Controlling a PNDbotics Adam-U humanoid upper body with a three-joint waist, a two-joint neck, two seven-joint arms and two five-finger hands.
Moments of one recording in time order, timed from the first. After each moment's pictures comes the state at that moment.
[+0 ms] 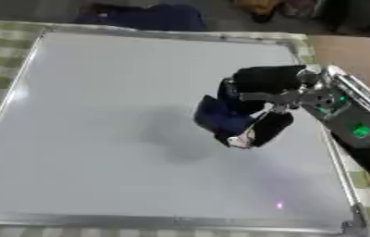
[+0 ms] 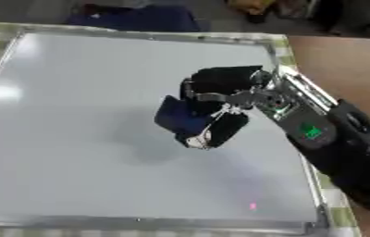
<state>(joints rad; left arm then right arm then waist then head) -0.32 0.38 0.08 -1.98 0.35 -0.35 0.07 -0.55 -0.82 0.26 -1.90 0.55 -0.23 0.70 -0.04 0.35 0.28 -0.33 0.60</state>
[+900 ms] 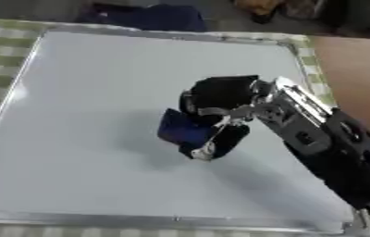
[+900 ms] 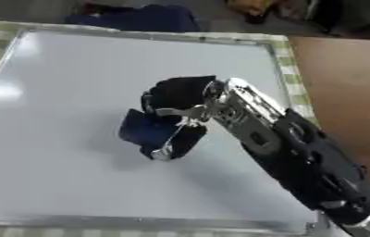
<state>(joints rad) -0.32 0.37 0.08 -1.98 0.36 -0.35 0.07 -0.66 -0.64 0.35 -1.74 0.76 -0.28 0.71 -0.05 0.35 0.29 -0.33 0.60</state>
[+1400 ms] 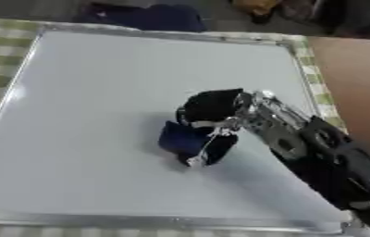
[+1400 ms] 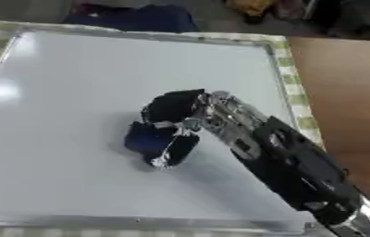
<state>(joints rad) -0.32 0.37 0.08 -1.98 0.36 -0.34 0.06 -0.66 -0.60 0.41 -1.64 0.86 -0.37 0.71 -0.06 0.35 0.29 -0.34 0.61</state>
